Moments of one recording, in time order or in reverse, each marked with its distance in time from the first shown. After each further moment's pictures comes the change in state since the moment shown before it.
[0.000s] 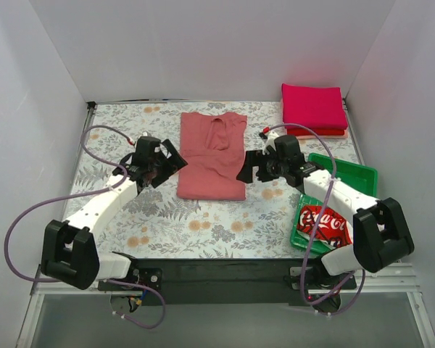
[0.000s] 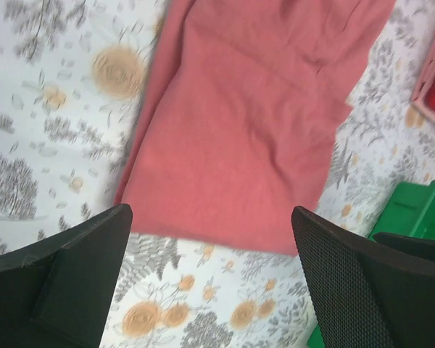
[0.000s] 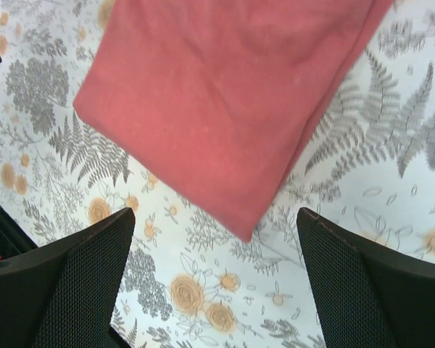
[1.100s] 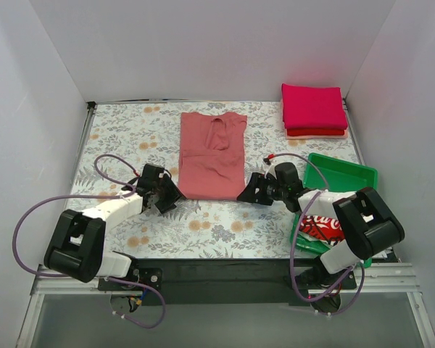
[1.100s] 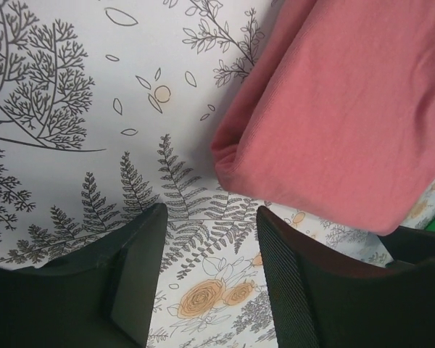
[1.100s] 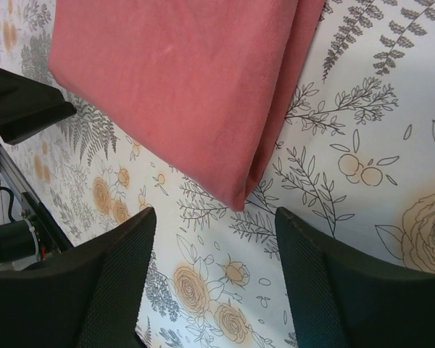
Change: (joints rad) left arm -0.005 0.011 -0.364 0.150 0.119 -0.114; right arm 0.004 0.063 -0.413 0.461 -0.107 0.291
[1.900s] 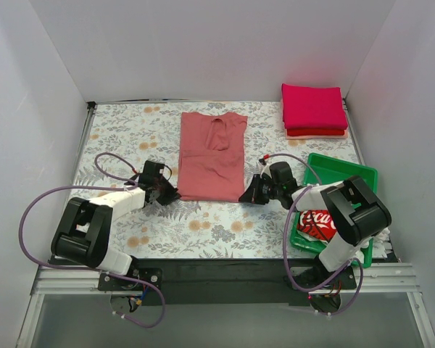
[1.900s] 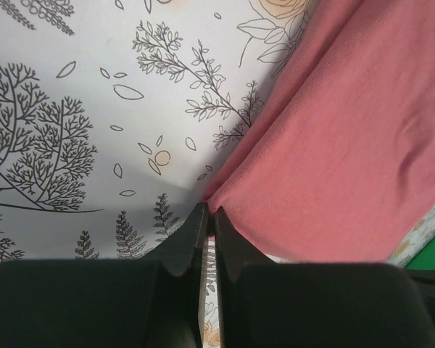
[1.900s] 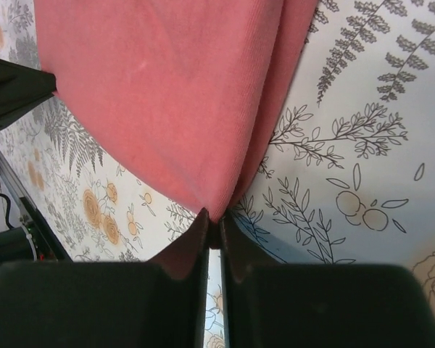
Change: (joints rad) left arm 0.026 0.113 0.035 0.084 -0.040 -0.043; right arm 0.013 0.142 0.046 0.066 -0.010 0.023
